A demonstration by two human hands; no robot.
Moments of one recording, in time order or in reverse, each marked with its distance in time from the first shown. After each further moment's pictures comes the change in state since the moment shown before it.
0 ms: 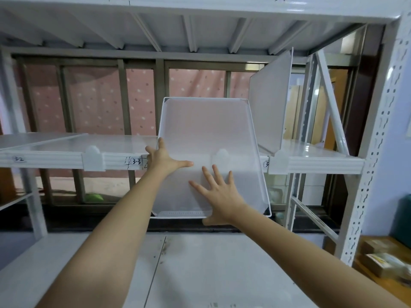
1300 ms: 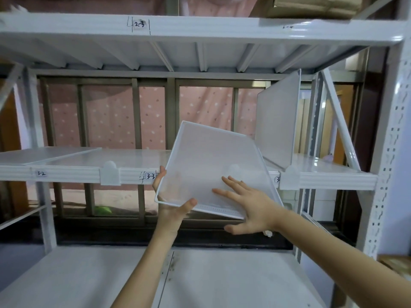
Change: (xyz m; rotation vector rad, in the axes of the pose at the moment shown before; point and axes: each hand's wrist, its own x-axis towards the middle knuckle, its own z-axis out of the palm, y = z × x) left_hand -0.094 -0.040 0.005 -1.034 0.083 0.479; right_hand -0.024 0.046 -0.020 0.420 0.121 -0.139
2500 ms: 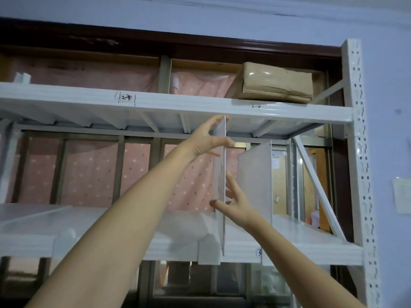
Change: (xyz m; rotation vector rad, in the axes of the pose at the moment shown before) left_hand 0.230 0.141 0.171 0.326 -0.589 0.077; right_hand 0.073 0.051 -0.102 0.852 0.532 0.121
